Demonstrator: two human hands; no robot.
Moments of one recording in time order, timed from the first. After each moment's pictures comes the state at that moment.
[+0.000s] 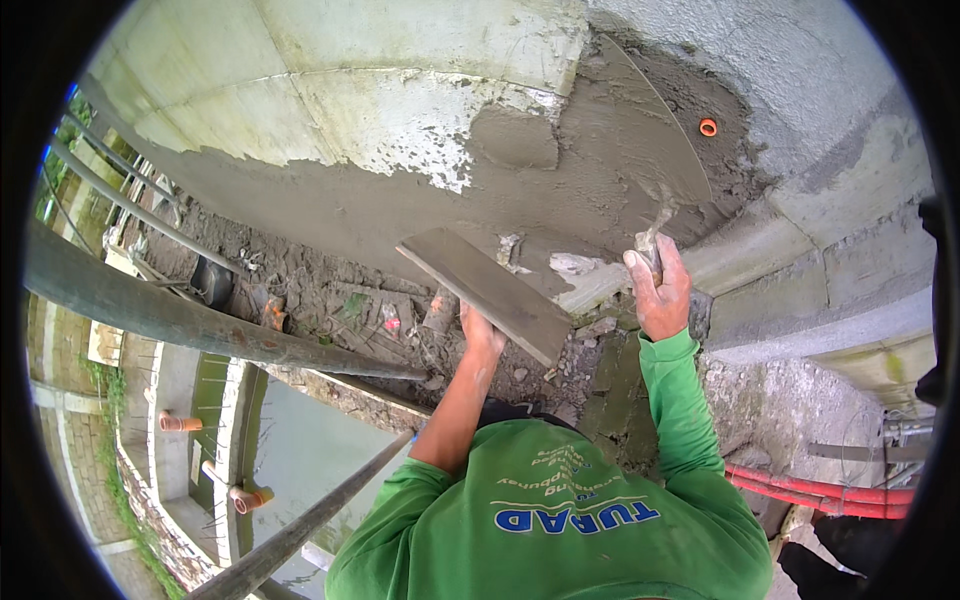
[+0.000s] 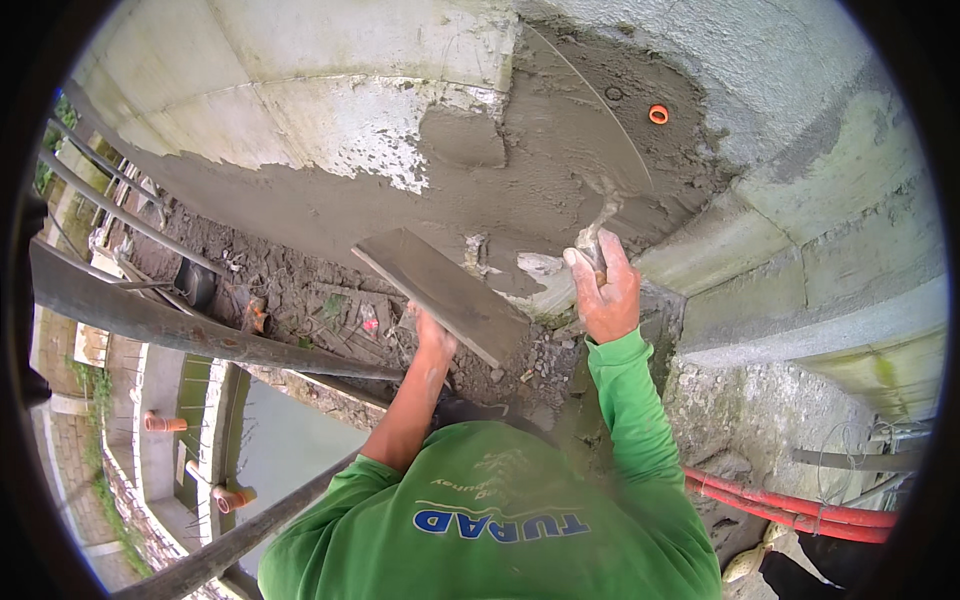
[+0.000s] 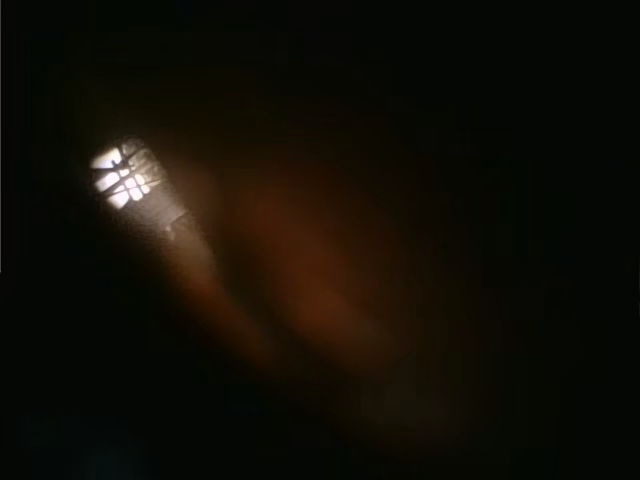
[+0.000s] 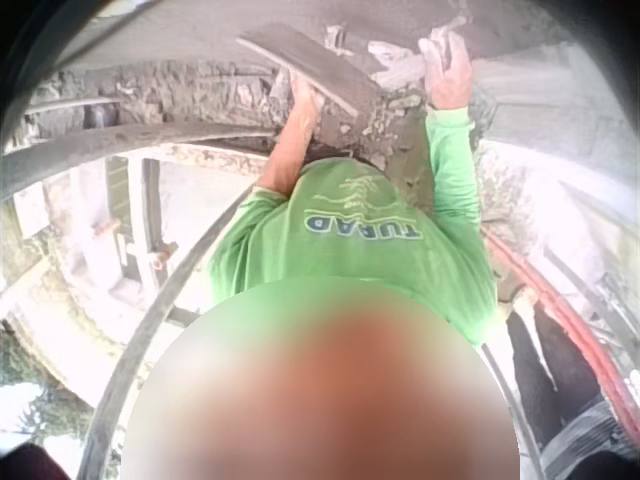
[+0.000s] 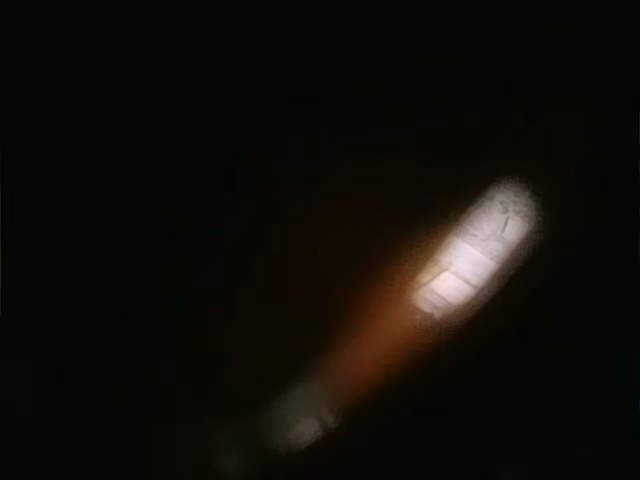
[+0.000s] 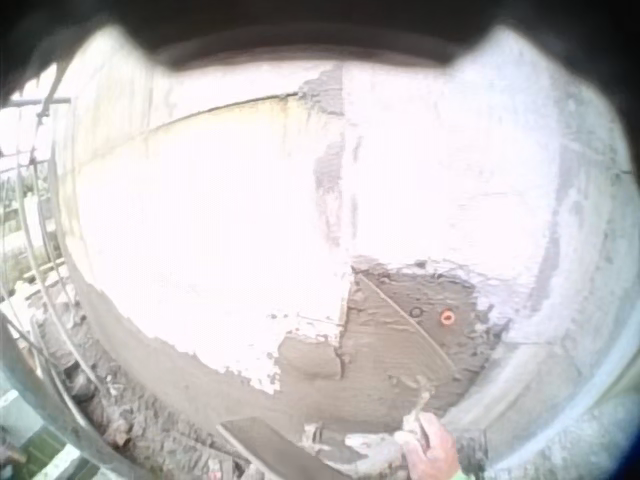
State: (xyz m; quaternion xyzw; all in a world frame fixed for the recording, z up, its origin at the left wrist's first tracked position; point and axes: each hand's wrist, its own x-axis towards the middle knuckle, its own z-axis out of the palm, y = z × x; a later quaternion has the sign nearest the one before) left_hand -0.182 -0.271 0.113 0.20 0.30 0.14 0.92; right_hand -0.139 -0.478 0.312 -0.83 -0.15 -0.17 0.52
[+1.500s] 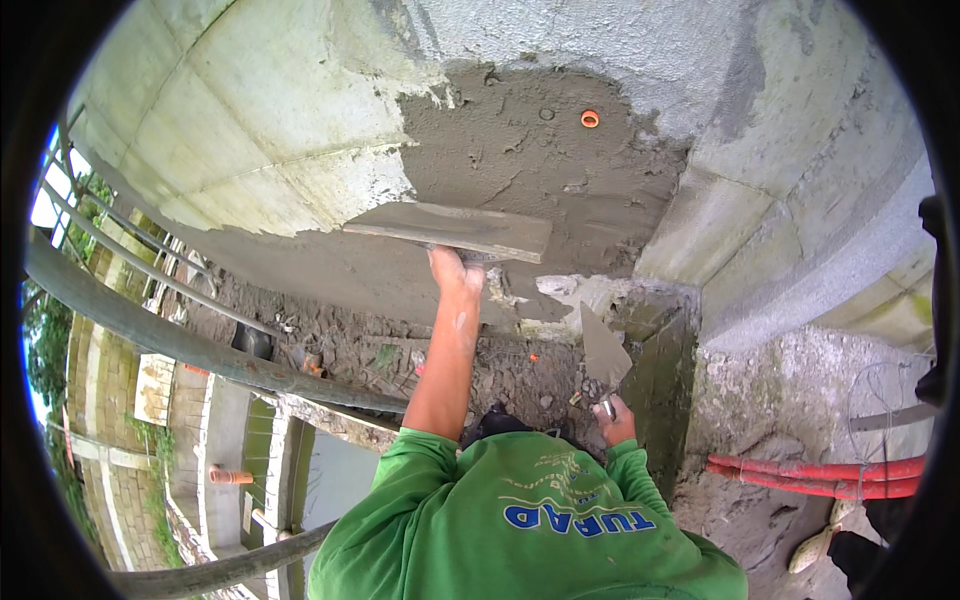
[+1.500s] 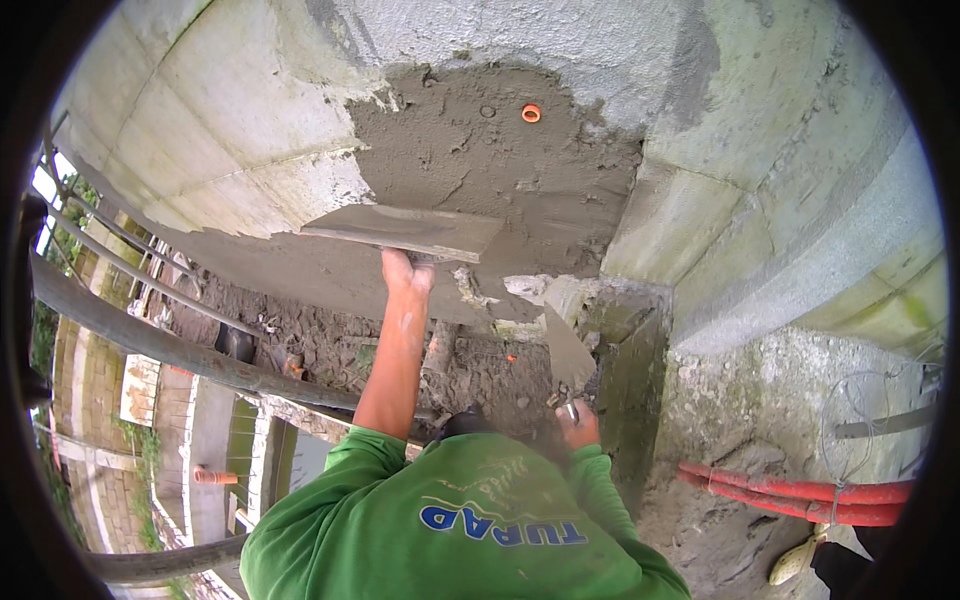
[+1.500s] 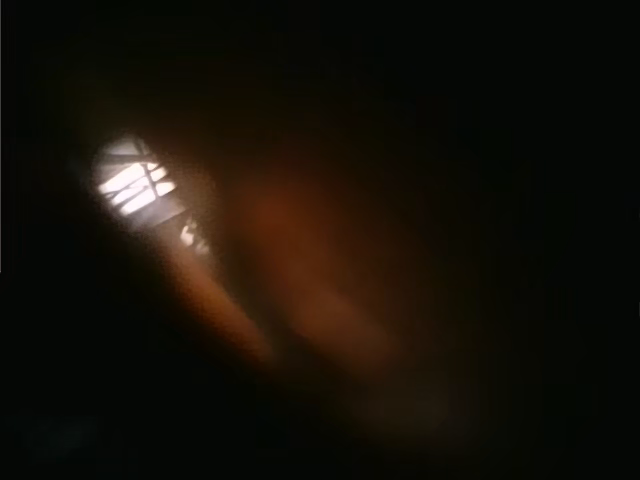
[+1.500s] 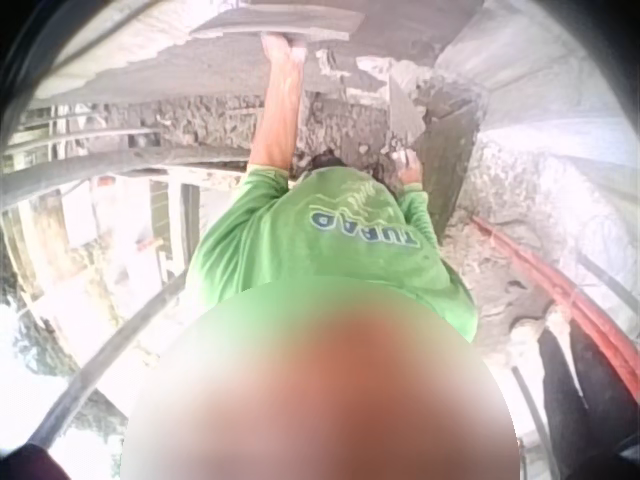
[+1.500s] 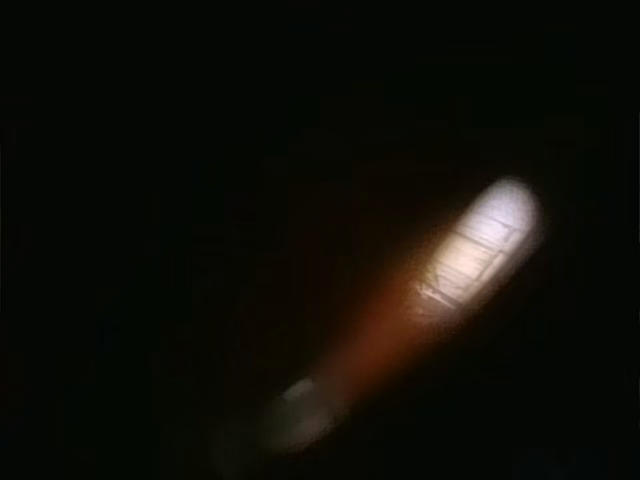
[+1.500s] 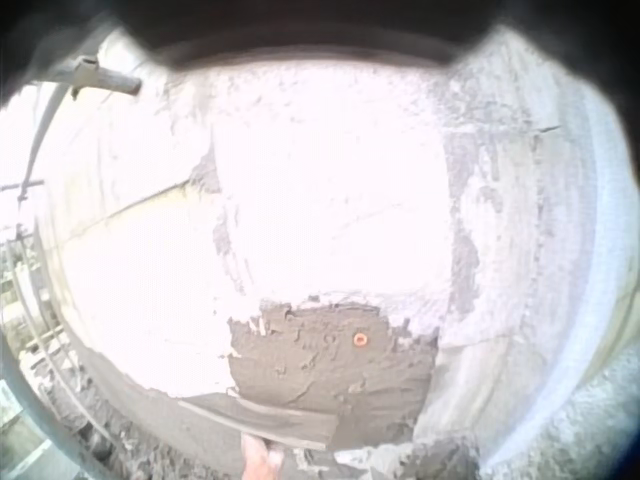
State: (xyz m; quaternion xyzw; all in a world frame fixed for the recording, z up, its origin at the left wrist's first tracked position) left_hand -0.070 -0.271 0.249 0.20 0.14 0.21 0.95; right_hand -0.302 -0.602 0.039 -0.82 0.07 0.06 0.57
